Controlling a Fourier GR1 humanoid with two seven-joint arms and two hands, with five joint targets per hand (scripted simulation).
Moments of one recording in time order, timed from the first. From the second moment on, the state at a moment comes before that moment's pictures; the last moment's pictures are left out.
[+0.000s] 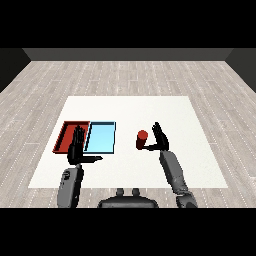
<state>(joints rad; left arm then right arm) -0.02 0.04 0.05 -1.60 0.10 -0.05 -0.40 -0.43 -0.02 -0.11 -0.88 -0.14 0.15 -0.45</state>
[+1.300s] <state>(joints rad) -0.01 0.05 0.07 -1.62 0.10 -0.07 -0.42 -0.63 0.00 0.00 -0.53 -0.28 0.11 -0.57</state>
